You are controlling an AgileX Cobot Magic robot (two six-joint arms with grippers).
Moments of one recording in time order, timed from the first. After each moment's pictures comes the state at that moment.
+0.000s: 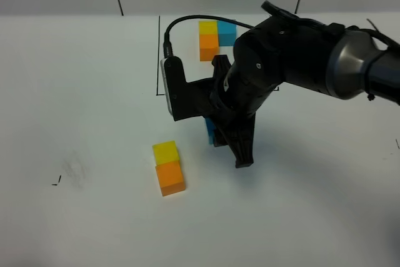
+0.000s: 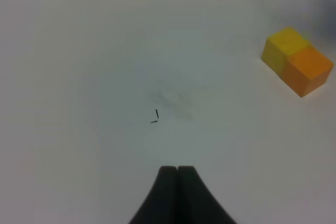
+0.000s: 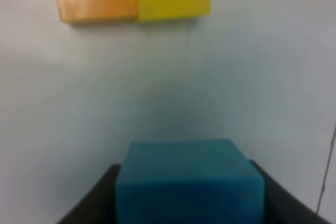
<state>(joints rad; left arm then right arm) -0.03 -0.01 -0.51 -0.13 1.09 0.26 0.71 1.90 -1.39 0.07 0.80 -1.07</state>
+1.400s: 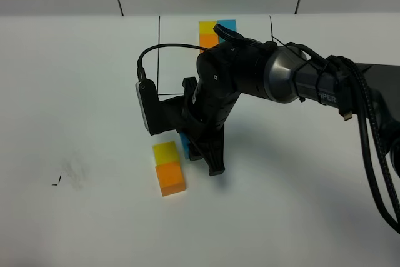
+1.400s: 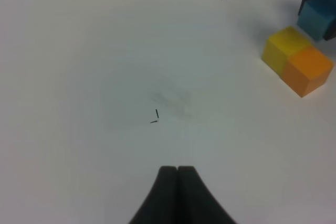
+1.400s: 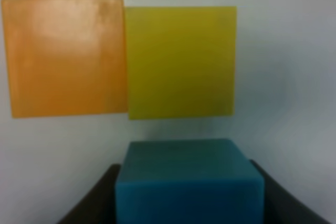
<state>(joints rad) -0.03 -0.01 -0.51 -0.13 1.09 0.26 0.73 2.14 -1.53 0.16 0.78 -1.17</state>
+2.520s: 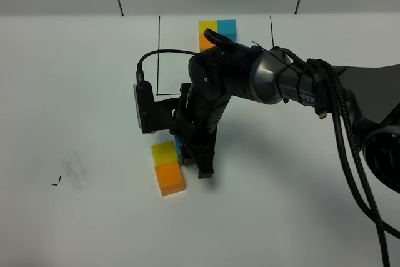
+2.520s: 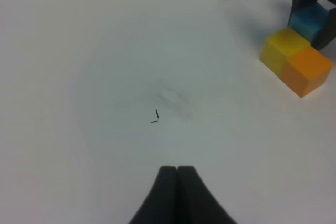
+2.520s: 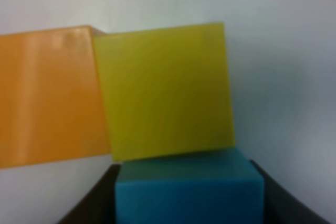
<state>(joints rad) -0.03 -0.01 -0.51 -0.13 1.09 0.26 0.73 2.22 -1.59 0.19 0.79 -1.11</state>
